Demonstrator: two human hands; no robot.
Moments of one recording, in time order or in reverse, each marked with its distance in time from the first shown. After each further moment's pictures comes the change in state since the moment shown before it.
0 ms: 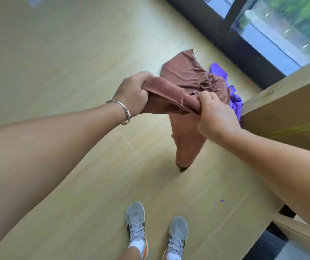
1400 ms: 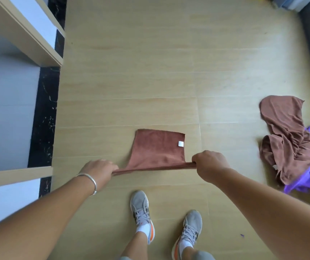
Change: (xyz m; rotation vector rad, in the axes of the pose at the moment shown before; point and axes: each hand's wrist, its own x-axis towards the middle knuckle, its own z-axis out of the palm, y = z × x) left_hand -0.537 -0.220 -0.103 0.564 -0.391 -0.778; right_hand -0.183 -0.293 0.114 -0.564 -0.569 -0.724
